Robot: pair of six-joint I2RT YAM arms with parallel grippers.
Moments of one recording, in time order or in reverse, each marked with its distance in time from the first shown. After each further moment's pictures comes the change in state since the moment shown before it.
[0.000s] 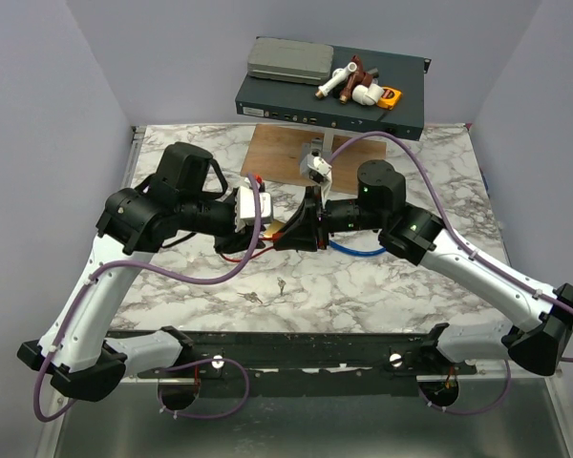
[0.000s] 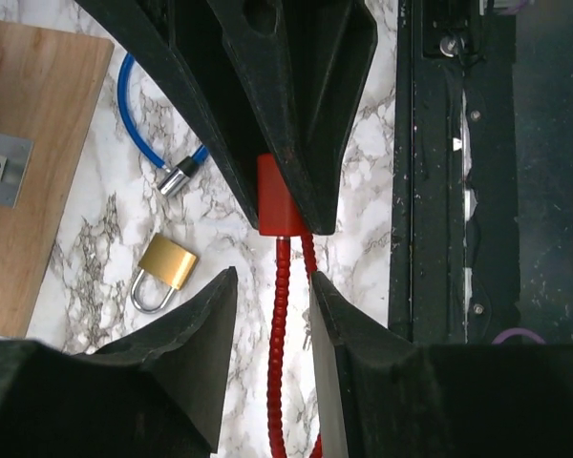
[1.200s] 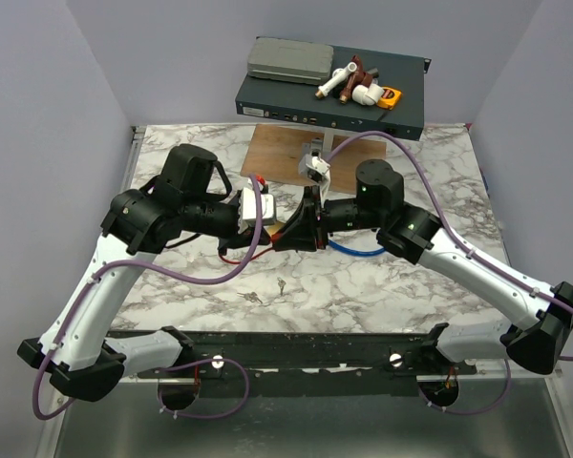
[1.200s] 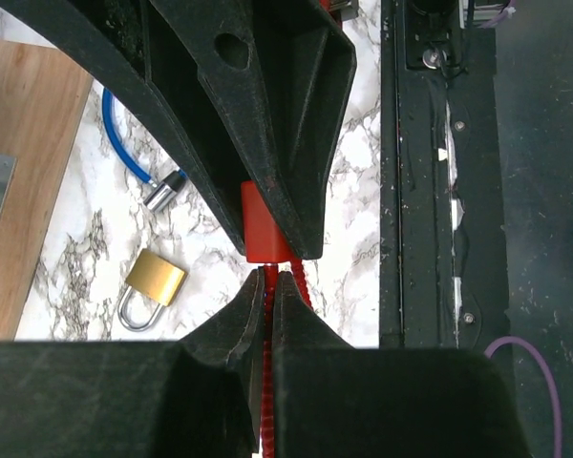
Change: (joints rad) left arm -0.023 0.000 -0.028 0.042 0.039 -0.026; right arm 0.000 0.011 0.005 0.006 -0.023 0.025
